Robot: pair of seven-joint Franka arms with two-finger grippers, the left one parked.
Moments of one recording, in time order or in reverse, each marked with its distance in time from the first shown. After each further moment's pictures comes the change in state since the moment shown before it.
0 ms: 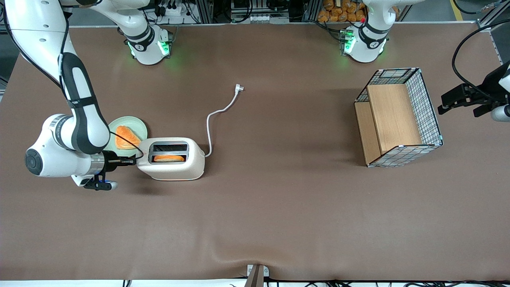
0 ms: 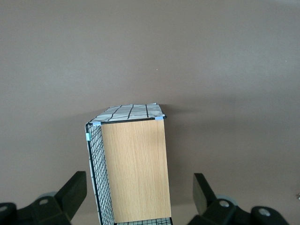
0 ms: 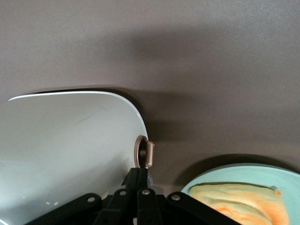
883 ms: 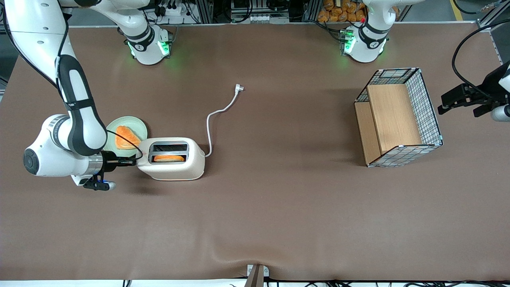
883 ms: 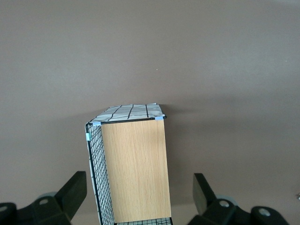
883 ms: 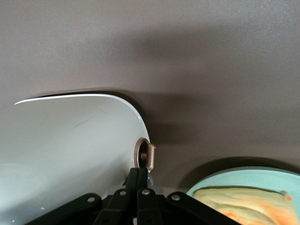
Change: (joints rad) arm 0.000 0.009 -0.018 -0.009 0.060 0.007 -0.025
